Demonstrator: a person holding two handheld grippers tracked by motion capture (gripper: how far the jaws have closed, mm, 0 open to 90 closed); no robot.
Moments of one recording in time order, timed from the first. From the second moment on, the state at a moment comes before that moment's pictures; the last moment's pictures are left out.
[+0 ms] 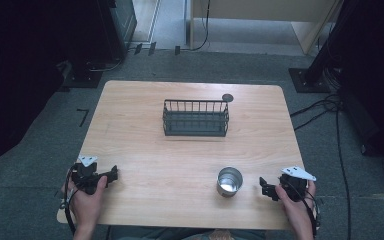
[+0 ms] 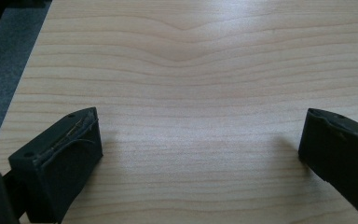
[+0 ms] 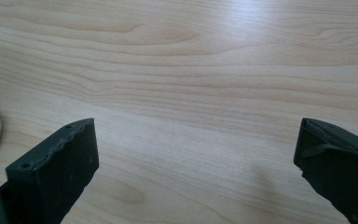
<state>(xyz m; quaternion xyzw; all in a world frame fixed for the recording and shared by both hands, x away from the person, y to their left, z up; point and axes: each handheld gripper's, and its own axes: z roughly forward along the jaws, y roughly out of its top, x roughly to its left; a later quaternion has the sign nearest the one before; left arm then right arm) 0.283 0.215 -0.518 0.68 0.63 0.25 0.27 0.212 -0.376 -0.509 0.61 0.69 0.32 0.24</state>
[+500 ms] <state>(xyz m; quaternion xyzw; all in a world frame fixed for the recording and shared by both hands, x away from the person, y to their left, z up) 0.283 0.215 -0.518 0.68 0.63 0.26 0.27 0.204 -0.344 -0.502 0.54 0.74 0.35 0.21</state>
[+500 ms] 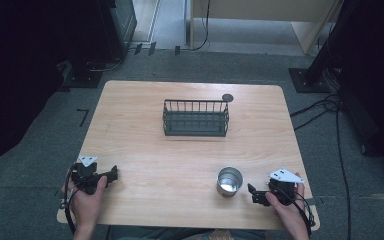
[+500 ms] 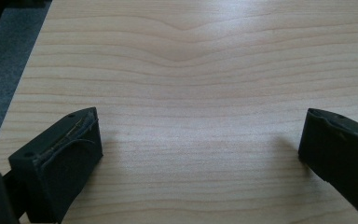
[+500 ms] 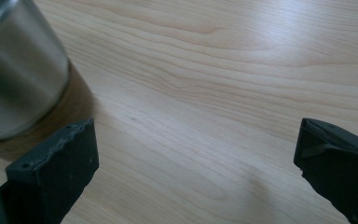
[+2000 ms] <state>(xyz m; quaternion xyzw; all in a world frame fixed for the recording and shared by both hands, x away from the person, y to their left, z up) 0.283 0.215 -0.518 0.68 0.63 0.25 0.27 0.215 -0.276 -0.487 0.43 0.79 0.40 0.16</state>
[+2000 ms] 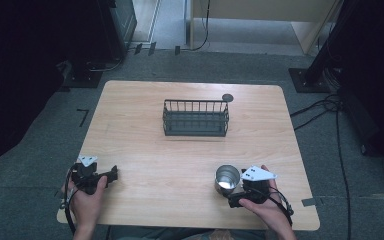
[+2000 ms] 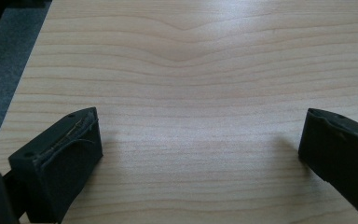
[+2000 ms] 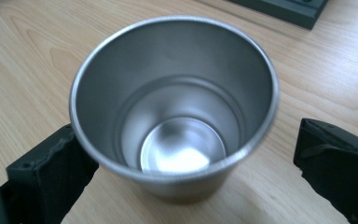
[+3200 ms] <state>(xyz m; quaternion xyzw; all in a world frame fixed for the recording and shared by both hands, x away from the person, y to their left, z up) 0.283 0.215 -0.518 0.68 0.63 0.26 0.27 0.236 -0.250 -0.474 0.45 0.78 0.39 0.19</state>
